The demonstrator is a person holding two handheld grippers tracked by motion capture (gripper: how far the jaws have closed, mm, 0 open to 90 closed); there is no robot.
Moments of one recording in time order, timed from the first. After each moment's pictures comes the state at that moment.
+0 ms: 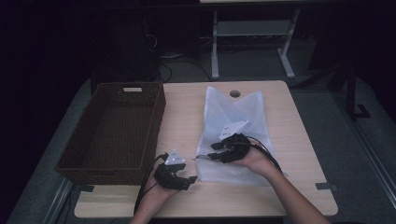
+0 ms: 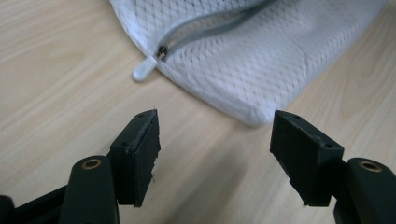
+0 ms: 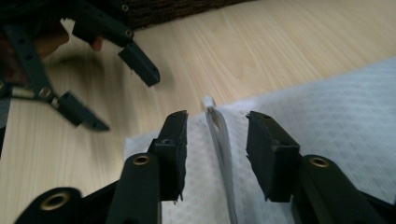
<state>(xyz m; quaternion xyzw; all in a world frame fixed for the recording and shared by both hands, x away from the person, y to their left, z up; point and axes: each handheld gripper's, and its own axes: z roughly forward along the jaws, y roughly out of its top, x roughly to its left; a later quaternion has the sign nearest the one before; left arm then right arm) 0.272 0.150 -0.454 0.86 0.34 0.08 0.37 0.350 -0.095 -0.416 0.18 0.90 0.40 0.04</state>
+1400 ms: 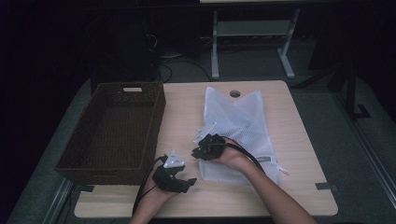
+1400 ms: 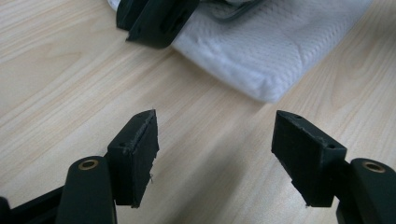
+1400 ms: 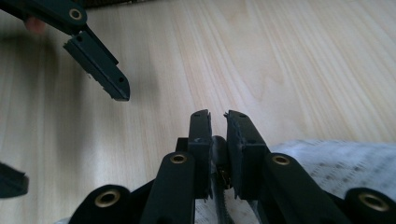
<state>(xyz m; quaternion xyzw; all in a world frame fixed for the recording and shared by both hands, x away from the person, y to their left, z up) 0.268 0.150 -0.452 0.86 0.33 0.08 0.37 0.369 -0.034 -0.442 0.13 0.93 0.35 0.05</state>
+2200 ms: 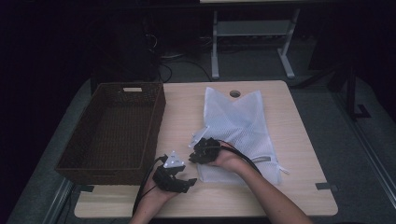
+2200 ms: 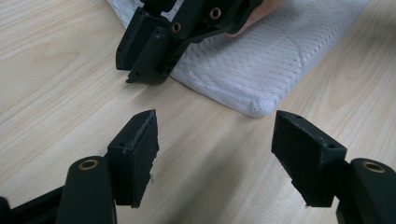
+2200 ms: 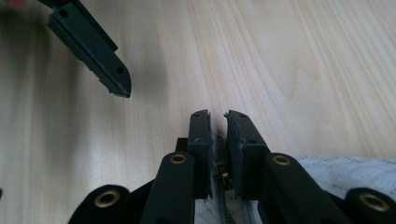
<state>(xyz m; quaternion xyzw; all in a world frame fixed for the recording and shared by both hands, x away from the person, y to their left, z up) 0.268 0.150 -0.452 0.86 0.33 0.08 0.37 0.370 -0.016 -0.459 0.11 0.94 0.32 0.03</state>
